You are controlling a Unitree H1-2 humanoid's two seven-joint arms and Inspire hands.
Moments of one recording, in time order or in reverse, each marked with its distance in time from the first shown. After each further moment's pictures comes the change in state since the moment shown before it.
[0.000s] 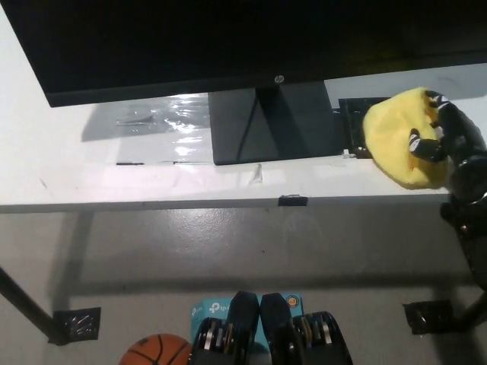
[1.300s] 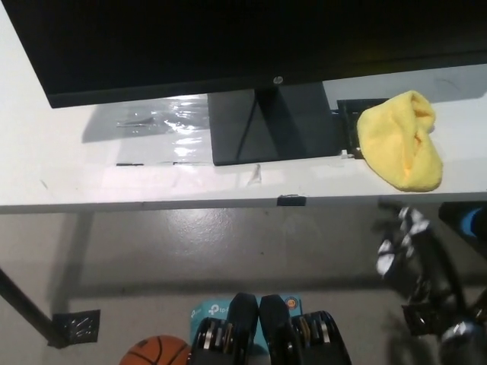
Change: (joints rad) left_arm -0.020 0.001 0.025 -0.025 0.004 0.018 -0.021; right_arm 0.688 0.272 -0.074 -0.722 0.003 -0.104 0.073
